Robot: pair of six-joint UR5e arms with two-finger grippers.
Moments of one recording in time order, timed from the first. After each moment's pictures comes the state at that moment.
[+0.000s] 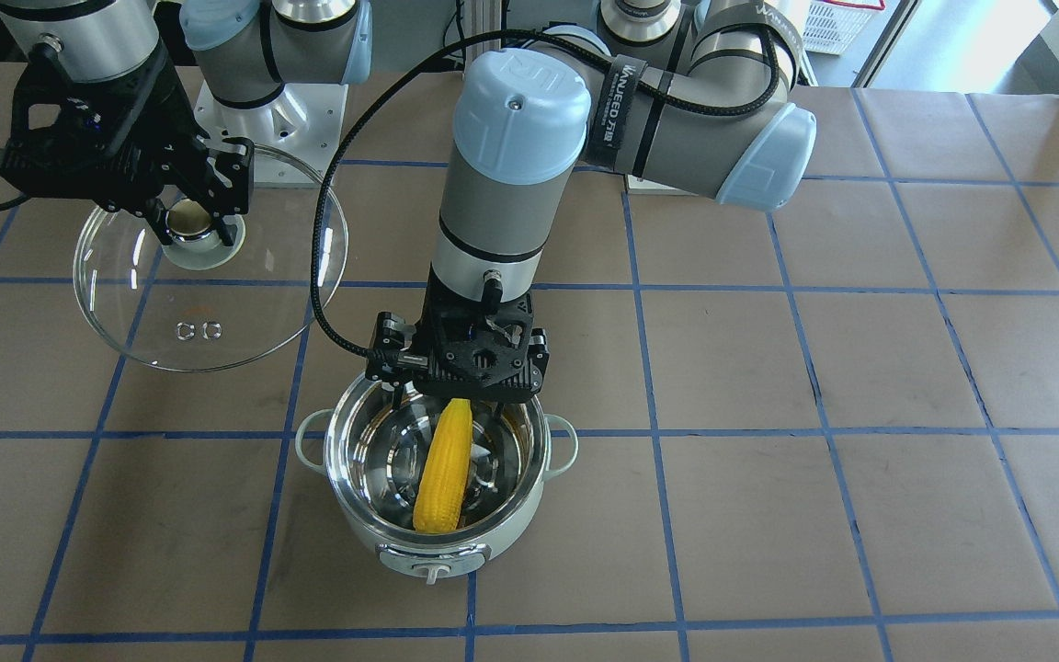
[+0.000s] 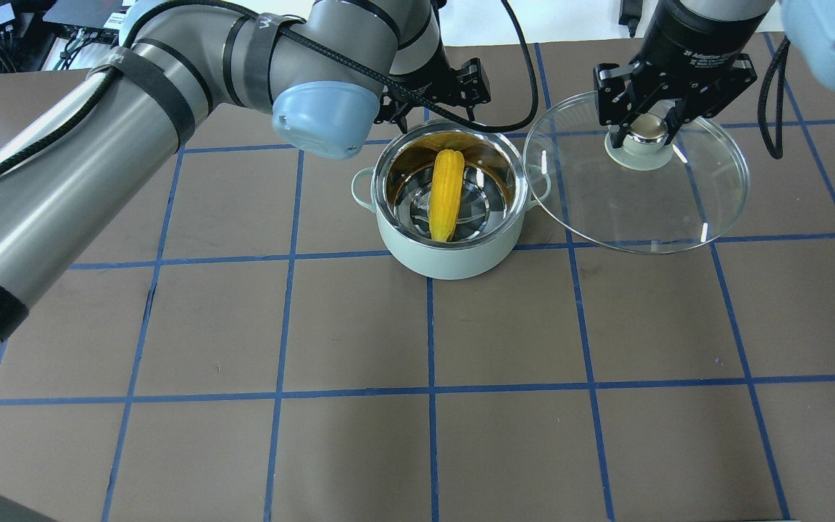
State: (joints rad) left arm -1.92 -1.98 -1.36 -1.10 1.47 -0.39; right arm 1.59 -1.55 1.48 -1.54 -1.59 0.02
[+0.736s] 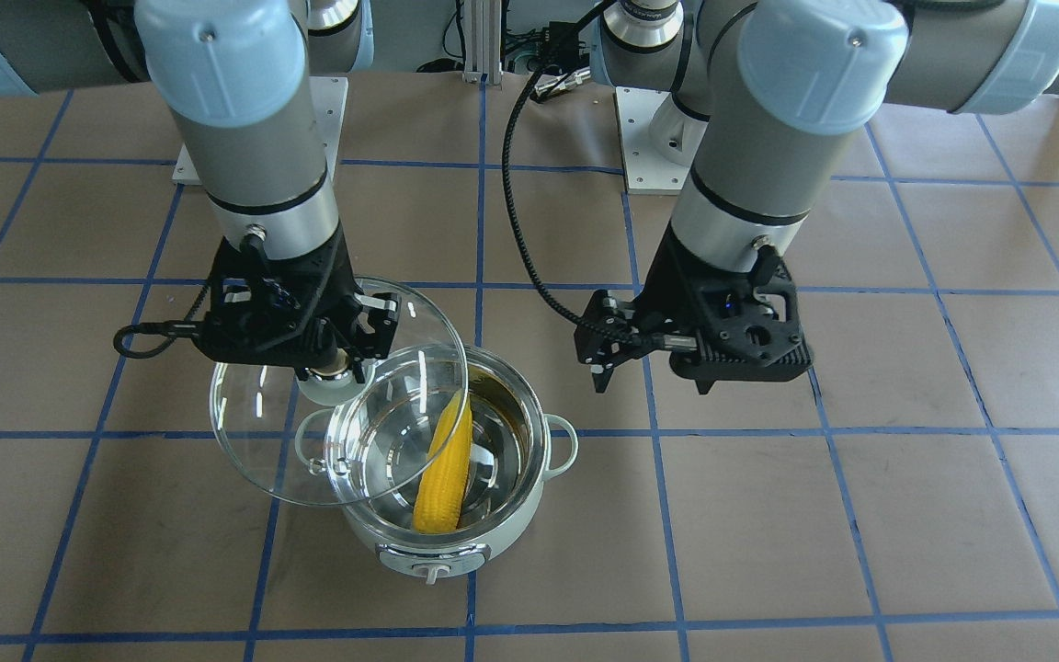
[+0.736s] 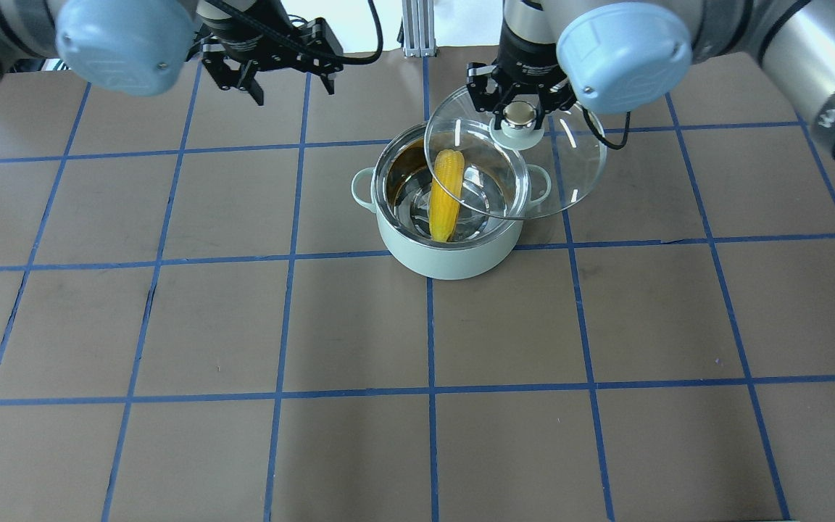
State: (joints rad) left arm -1.68 -1.83 -1.37 -1.33 1.50 -0.16; right arm 1.77 -1.31 1.42 -1.82 -1.60 0.25
